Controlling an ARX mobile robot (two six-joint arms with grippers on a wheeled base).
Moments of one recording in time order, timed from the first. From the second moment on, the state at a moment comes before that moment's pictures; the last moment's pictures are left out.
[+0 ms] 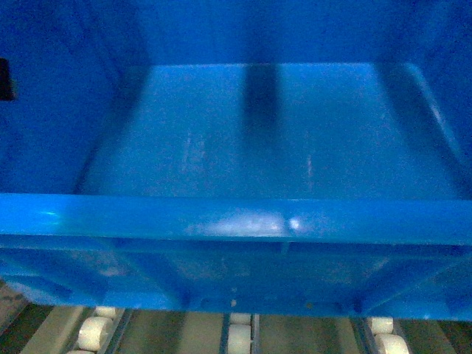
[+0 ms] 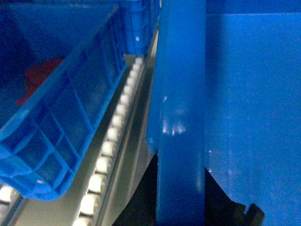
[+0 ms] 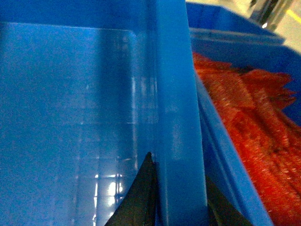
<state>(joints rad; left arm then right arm) -0.38 1.09 0.61 0.08 -0.48 -0.10 0.38 1.00 0.55 0.10 0.55 0.07</state>
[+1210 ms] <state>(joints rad) -0.18 1.56 0.93 -0.16 -0.30 -0.08 0.25 1.47 0.79 -0.11 0.24 0.21</state>
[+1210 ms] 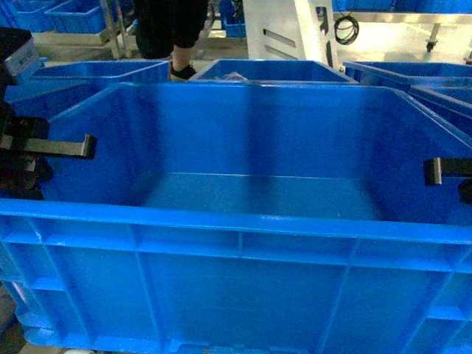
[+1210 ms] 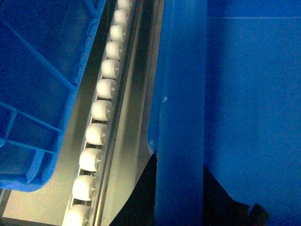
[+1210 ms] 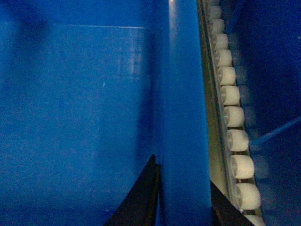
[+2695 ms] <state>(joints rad) 0.00 0.69 0.08 0.60 0.00 -0.01 0.00 0.58 0.07 0.51 0.00 0.00</state>
